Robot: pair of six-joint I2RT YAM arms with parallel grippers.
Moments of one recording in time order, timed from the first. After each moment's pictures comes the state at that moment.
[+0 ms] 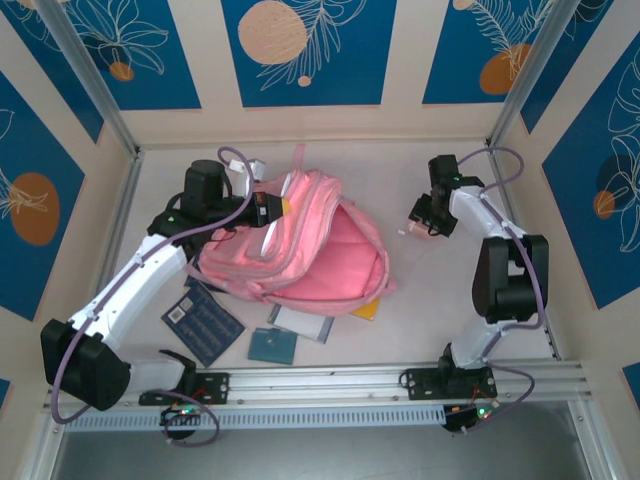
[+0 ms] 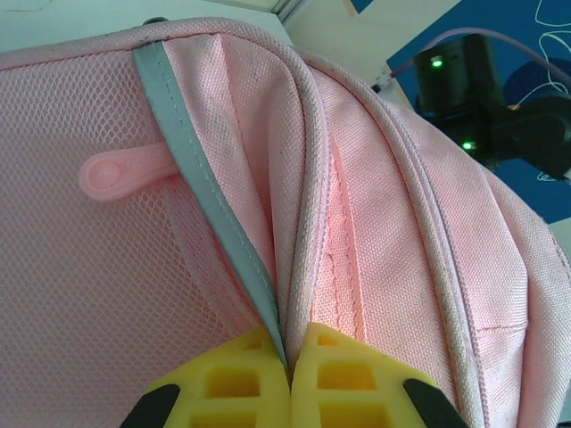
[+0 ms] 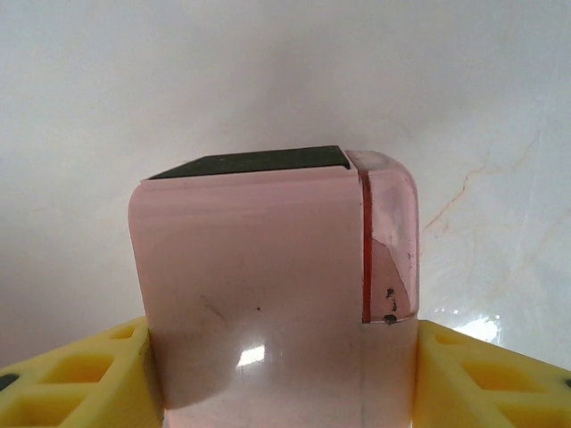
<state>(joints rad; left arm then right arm) -0.41 1.27 1.16 -0.39 0.60 -0.48 0.06 1.67 1.27 -0.80 0.06 0.56</state>
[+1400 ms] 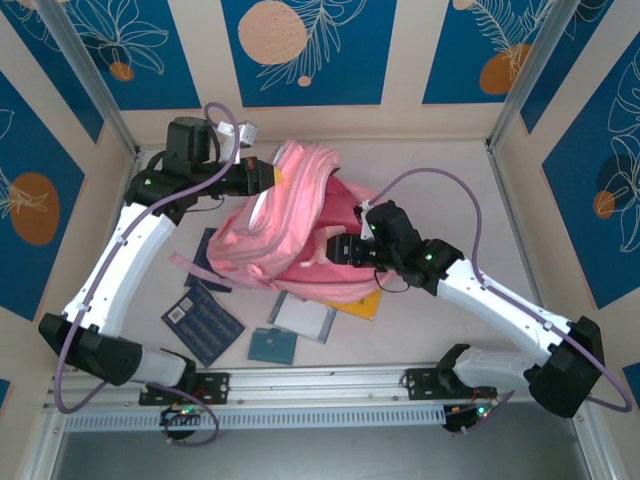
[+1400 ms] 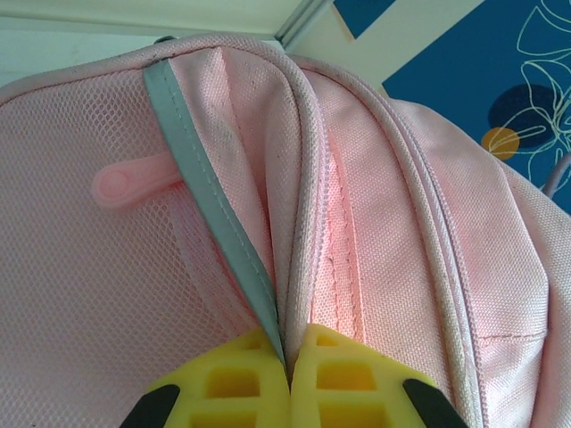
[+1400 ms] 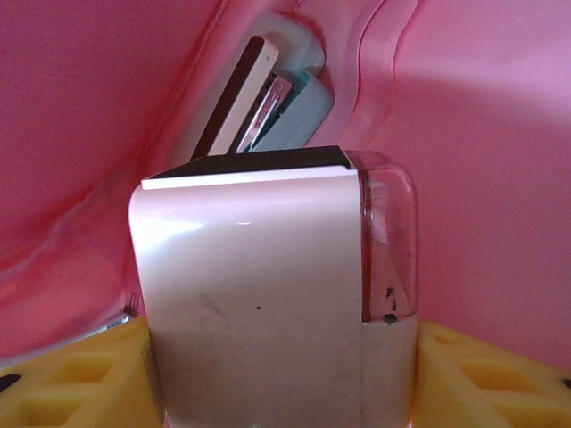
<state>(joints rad) -0.37 1.40 1.62 -0.77 0.61 -0.40 0.73 1.16 0.96 -0.48 -0.10 0.67</state>
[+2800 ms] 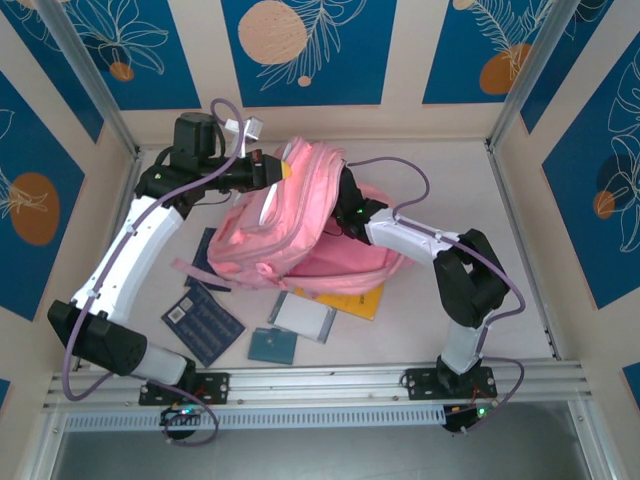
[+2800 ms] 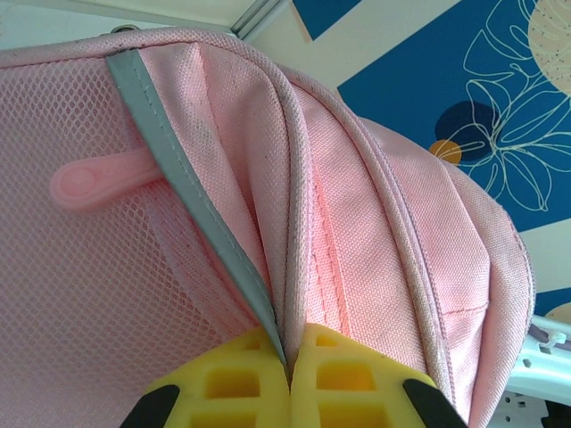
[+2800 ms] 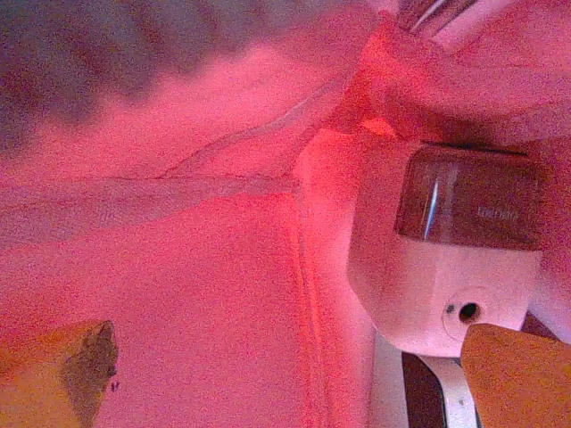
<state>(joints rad) -0.37 1.45 1.61 -0.67 0.72 -0.52 0.67 1.80 1.29 0.08 -0.04 1.36</state>
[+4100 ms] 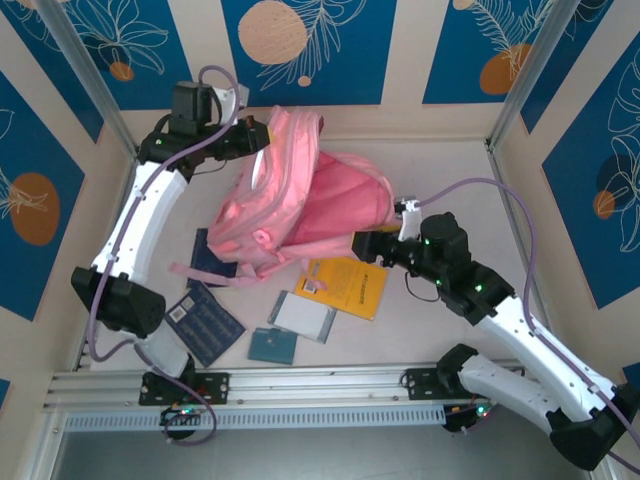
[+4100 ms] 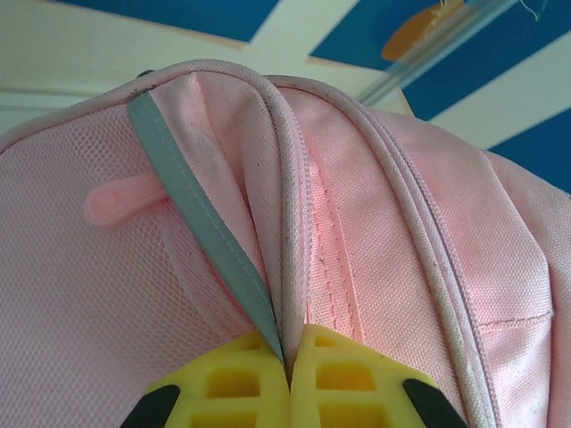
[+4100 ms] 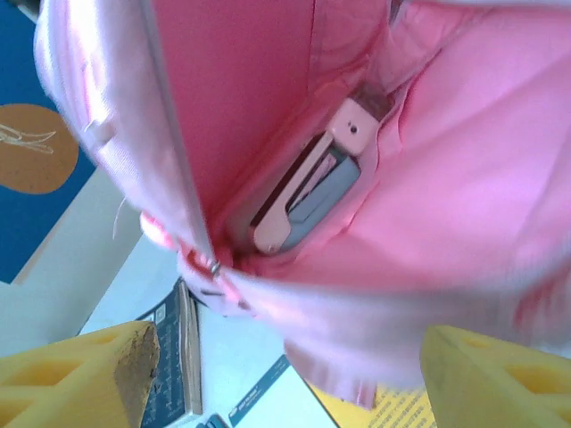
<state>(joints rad) -0.27 1.70 1.95 -0.77 0.51 -0.44 0.64 0.81 0.85 -0.41 -0.13 0.52</state>
